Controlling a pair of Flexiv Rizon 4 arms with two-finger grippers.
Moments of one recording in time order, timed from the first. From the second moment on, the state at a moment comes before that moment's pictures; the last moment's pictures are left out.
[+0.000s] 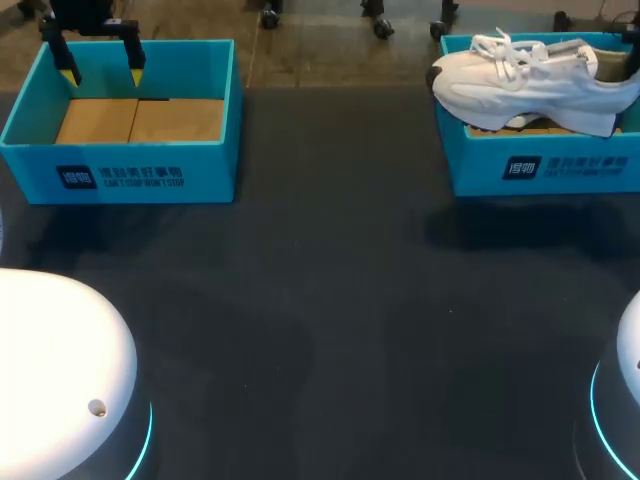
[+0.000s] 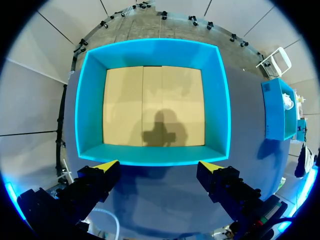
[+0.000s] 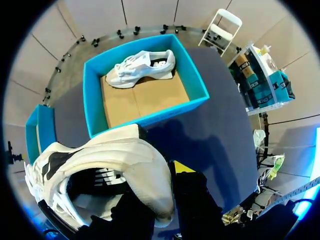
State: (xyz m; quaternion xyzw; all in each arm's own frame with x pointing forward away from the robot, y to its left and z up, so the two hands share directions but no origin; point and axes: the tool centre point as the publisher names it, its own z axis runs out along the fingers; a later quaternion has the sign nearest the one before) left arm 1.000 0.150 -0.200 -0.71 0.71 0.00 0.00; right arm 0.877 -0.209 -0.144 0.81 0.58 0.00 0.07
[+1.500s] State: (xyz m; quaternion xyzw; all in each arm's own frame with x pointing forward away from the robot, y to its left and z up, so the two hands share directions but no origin) left arm 1.000 0.150 -0.200 -0.71 0.71 0.00 0.00; right arm 0.681 0.012 -0.232 0.78 0.62 -0.03 0.07
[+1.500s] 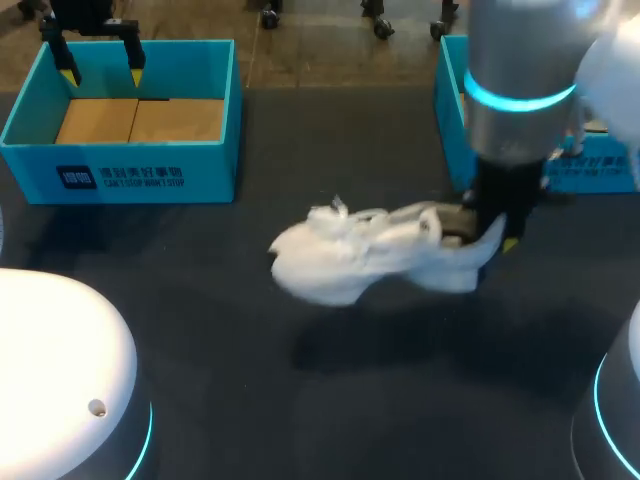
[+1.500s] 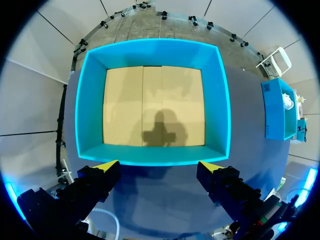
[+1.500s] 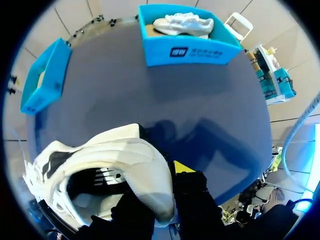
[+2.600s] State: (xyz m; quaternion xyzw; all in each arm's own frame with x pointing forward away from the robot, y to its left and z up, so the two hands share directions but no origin) left arm 1.000 0.150 -0.200 -0.71 0.71 0.00 0.00; right arm 0.676 0.085 -0.367 0.77 0.62 -0.09 0.09
